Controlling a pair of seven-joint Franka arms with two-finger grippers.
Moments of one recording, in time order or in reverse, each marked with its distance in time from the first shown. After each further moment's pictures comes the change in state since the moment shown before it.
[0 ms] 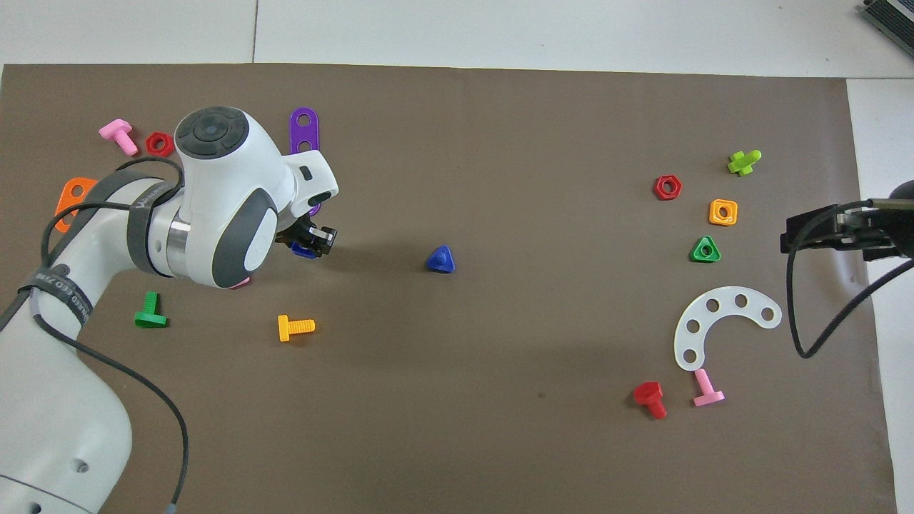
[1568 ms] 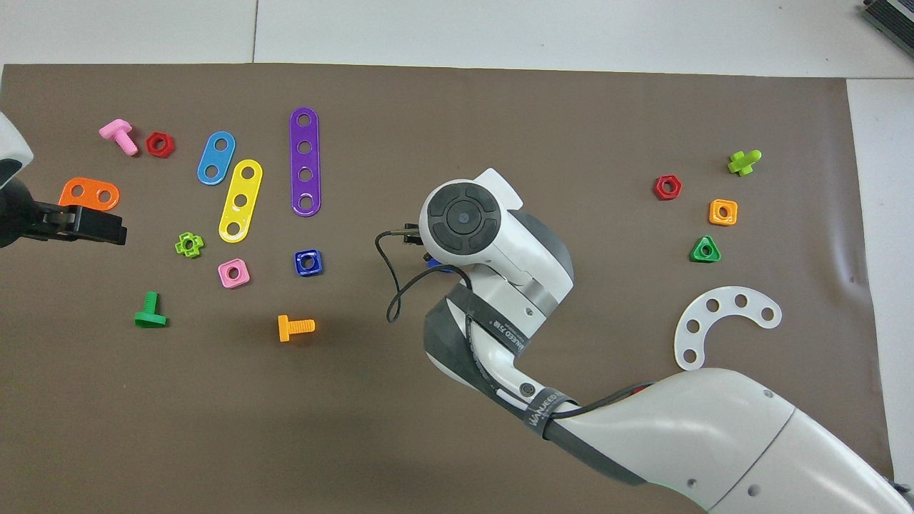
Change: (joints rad) left arm 0.298 -0.378 0.017 0.061 -0.001 -0.272 0.028; right arm 0.063 0.650 0.656 0.074 -0.448 0.594 0.793
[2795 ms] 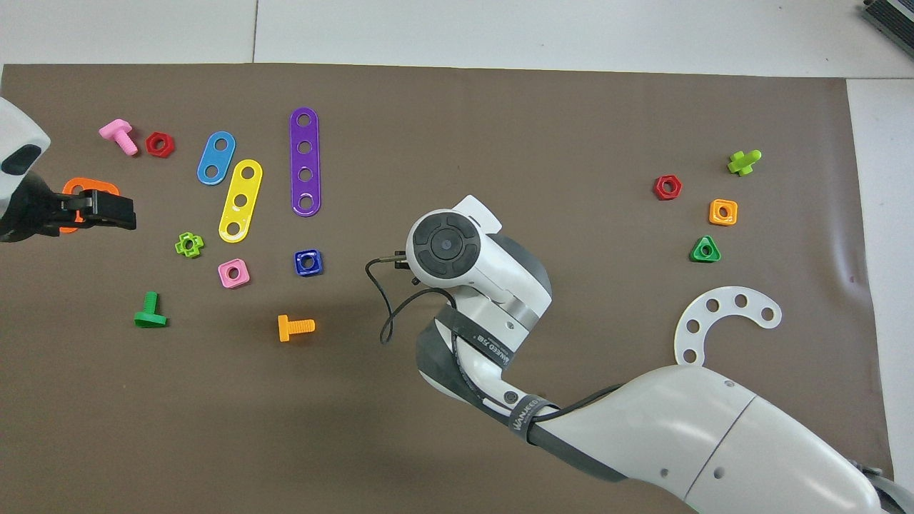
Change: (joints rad) left arm -0.001 0.011 -0.008 -0.042 0.029 0.090 -0.132; right arm 0.010 0.027 0.020 -0.067 -0.010 0.075 0.000
